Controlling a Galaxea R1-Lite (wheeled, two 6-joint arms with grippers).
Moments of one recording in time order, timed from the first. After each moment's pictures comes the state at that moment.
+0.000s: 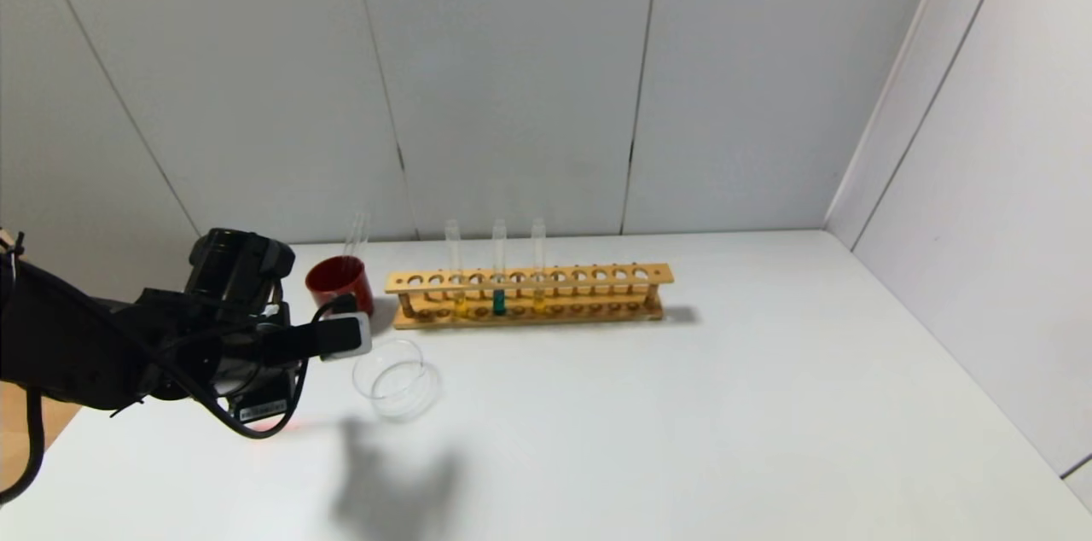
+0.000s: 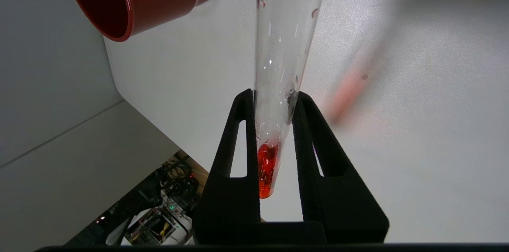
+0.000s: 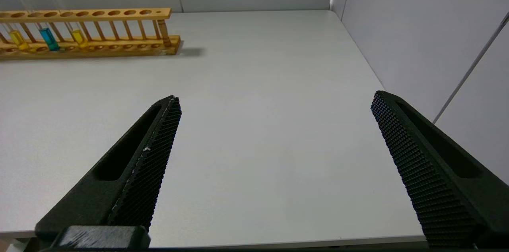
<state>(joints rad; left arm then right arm) -0.17 1.78 -0.76 -0.17 0.23 1.16 0.00 0.00 0.00 -0.01 -0.01 0.01</state>
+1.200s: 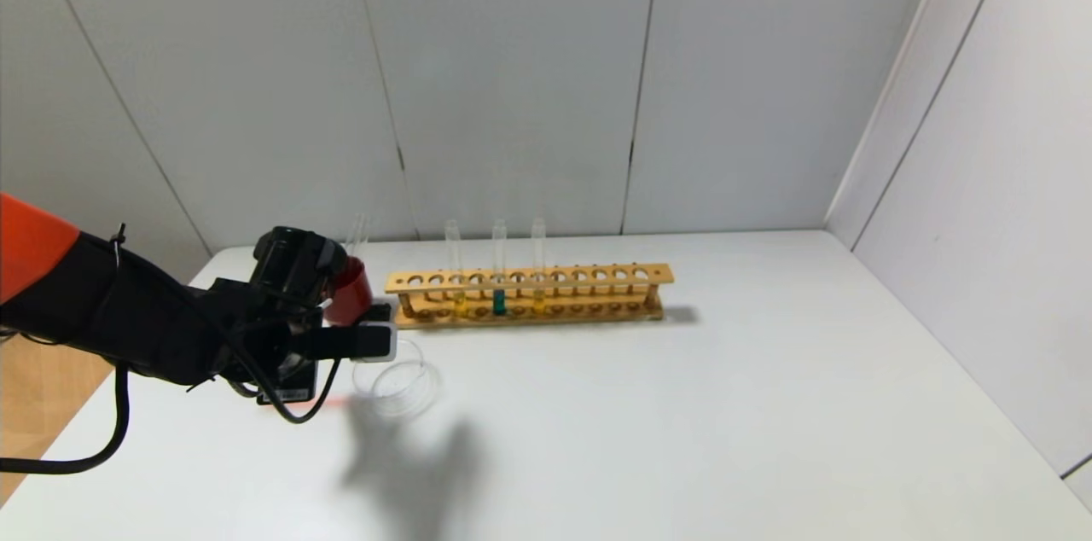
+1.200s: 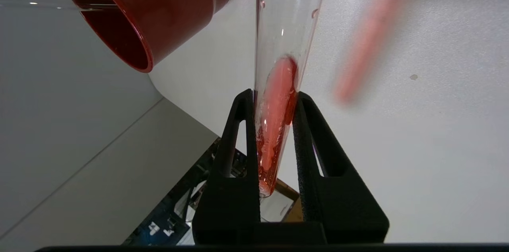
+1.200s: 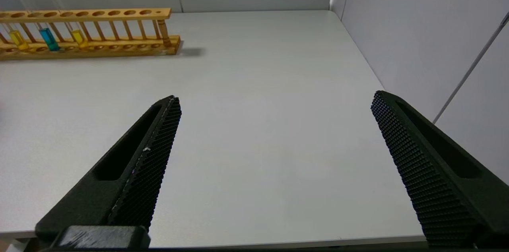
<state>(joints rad) -0.24 1.90 -0.86 -0.17 0.41 1.30 0.00 0.00 0.00 -0.01 -0.01 0.01</state>
